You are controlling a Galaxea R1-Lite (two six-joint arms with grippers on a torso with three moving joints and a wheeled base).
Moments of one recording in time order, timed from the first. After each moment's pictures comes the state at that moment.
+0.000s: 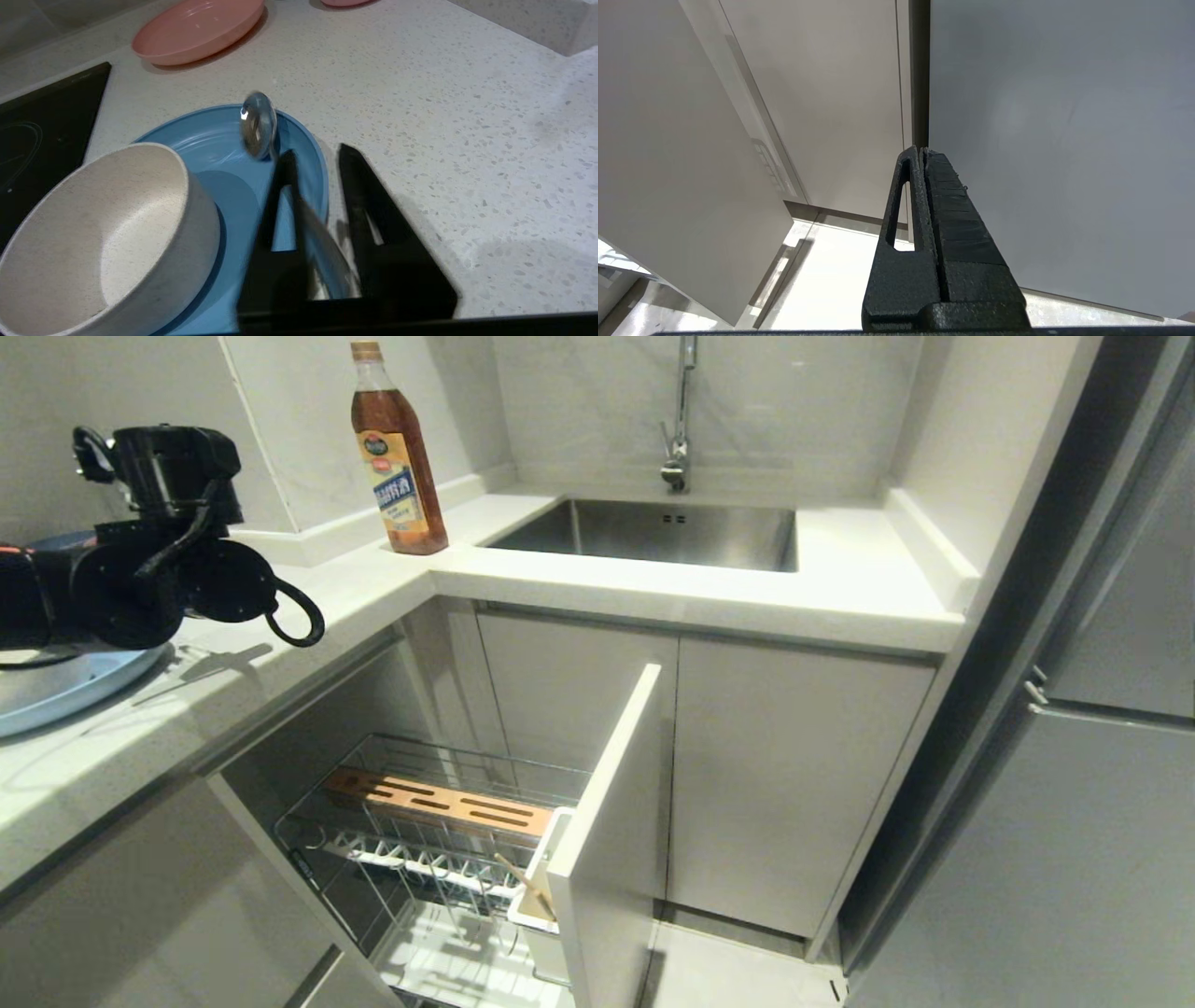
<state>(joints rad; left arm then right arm) -0.04 1.85 -1.50 -0.21 1.07 0.06 0.00 0.00 0.00 0.00 -0.01 0.05</state>
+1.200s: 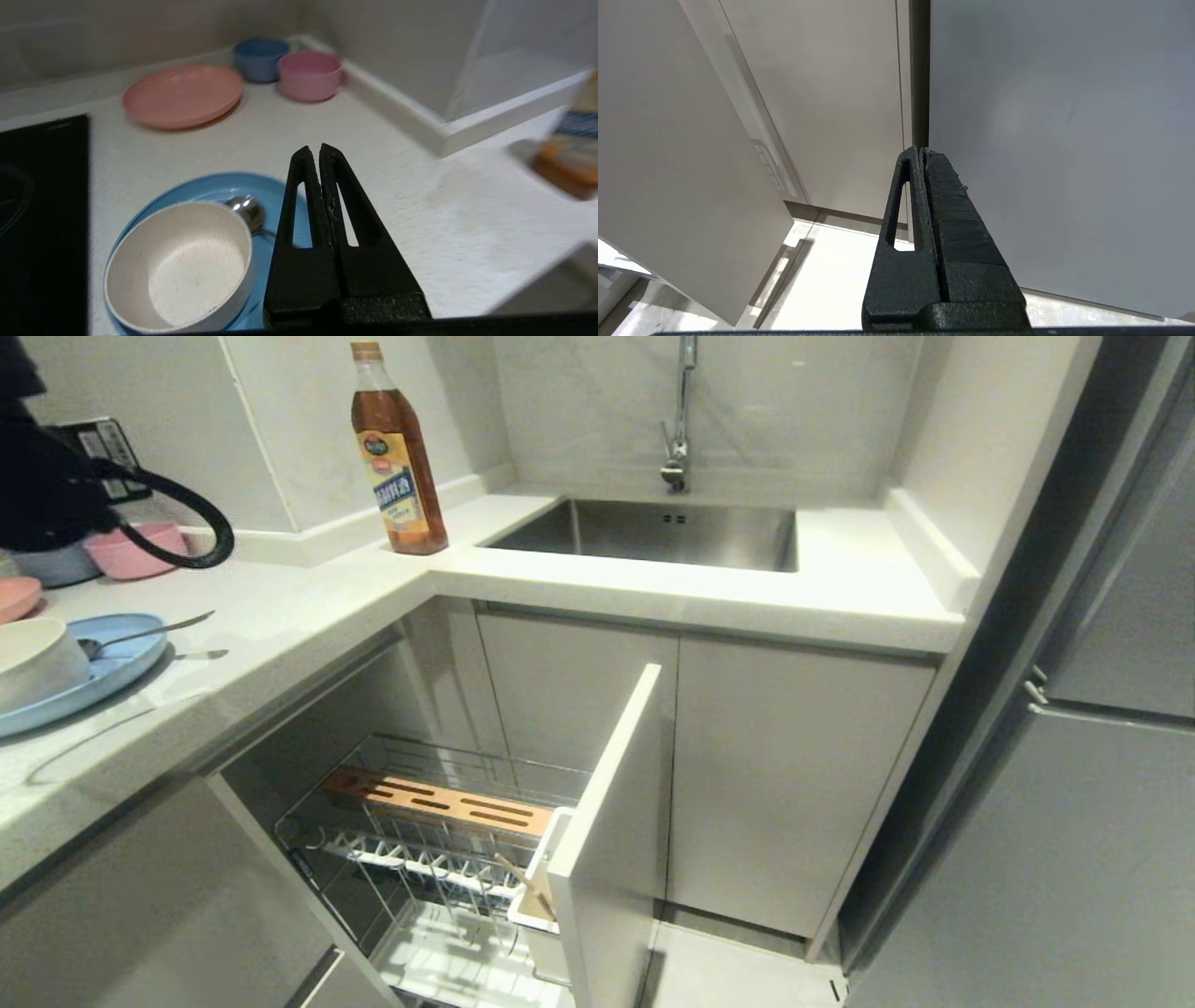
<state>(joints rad) -0.09 1.55 -1.46 -0.21 0.92 0.05 0.00 0.00 0.00 0.00 -0.01 0.04</state>
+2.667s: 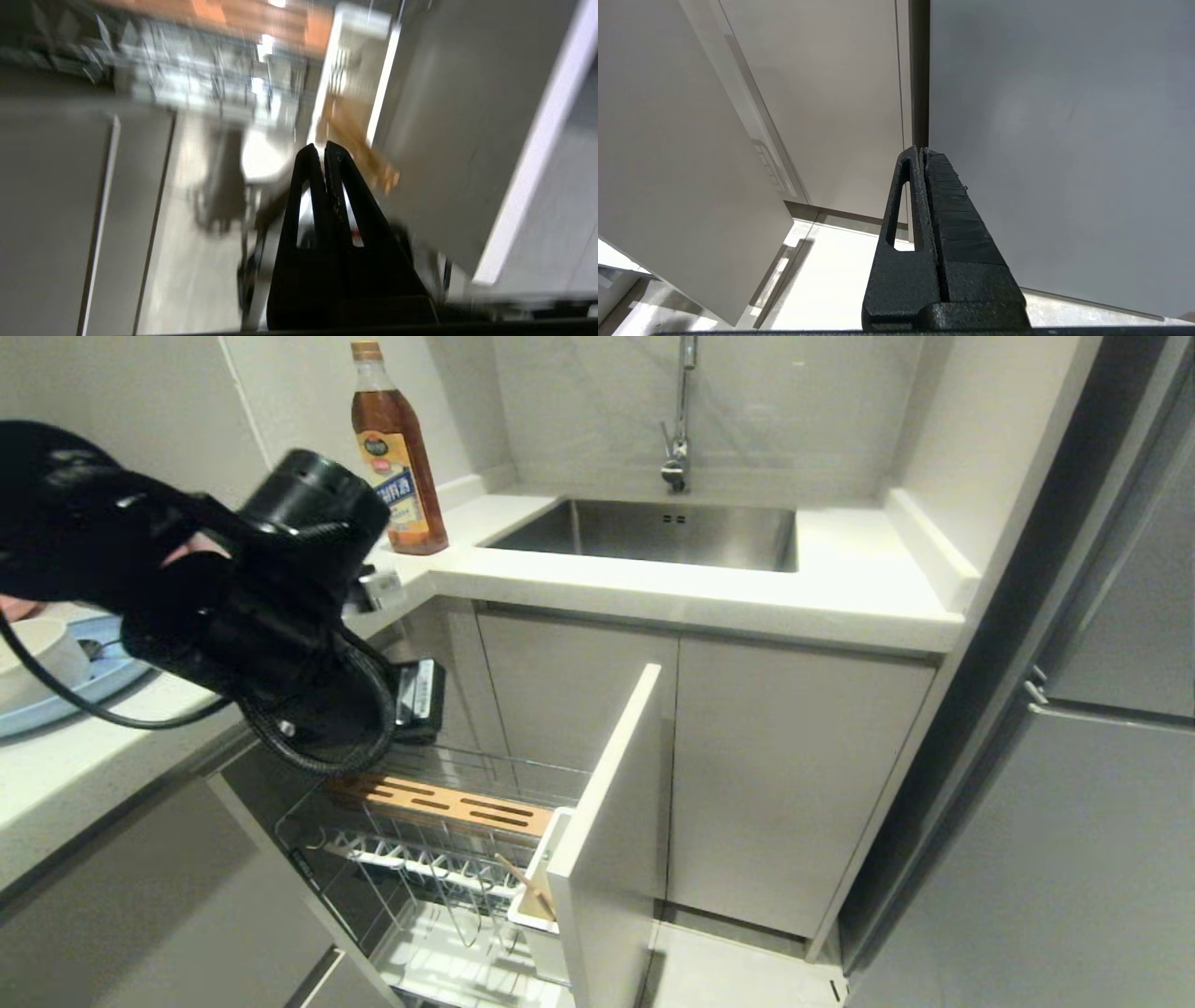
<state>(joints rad) -0.47 1.70 -1.59 0.85 0.19 -0.41 0.00 0.00 0.00 0.00 -0.01 0.05</state>
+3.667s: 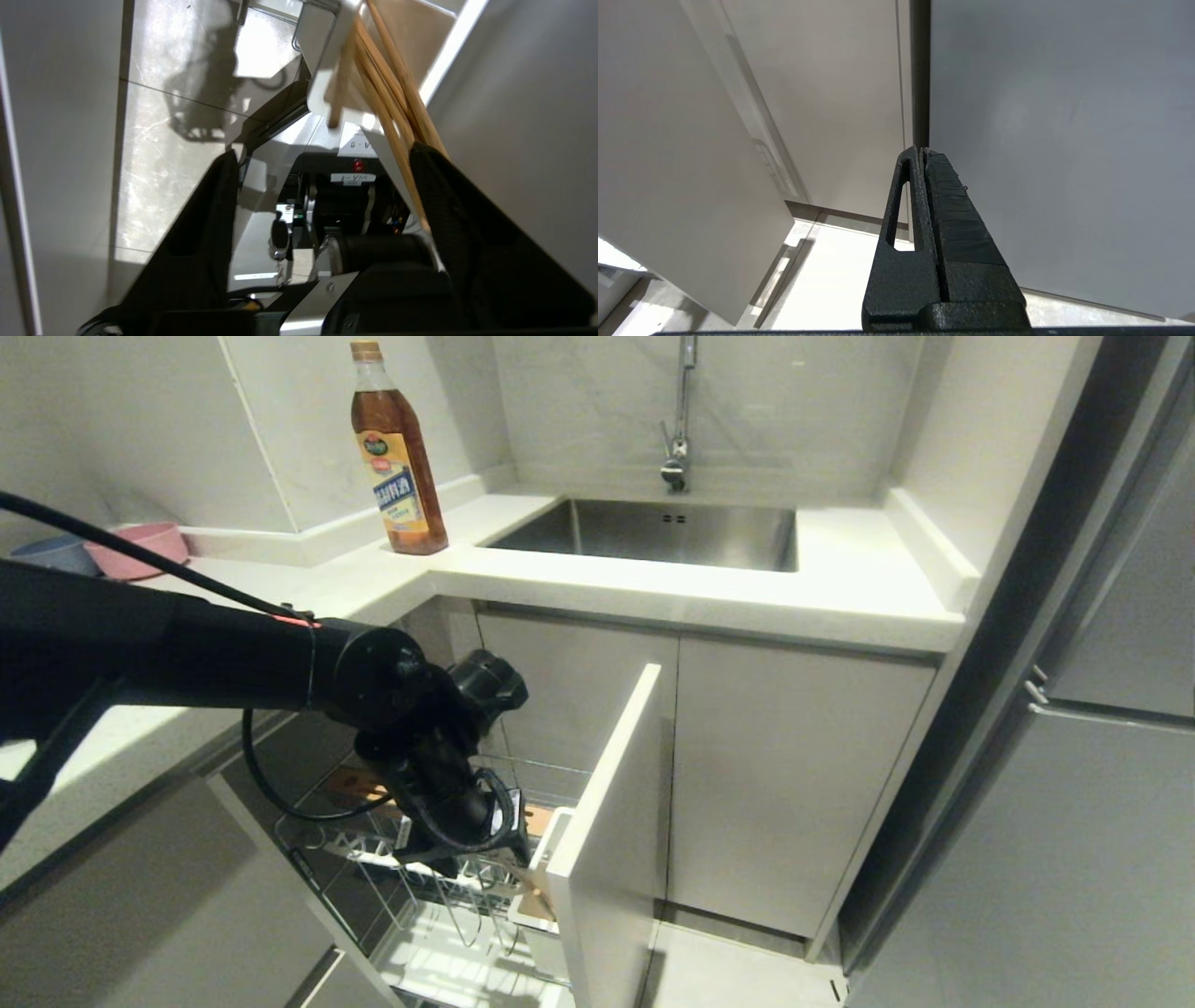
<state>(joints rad) -0.46 2.00 -1.45 0.79 0.05 -0.54 0.00 0.00 0.00 0.00 -0.01 0.05</state>
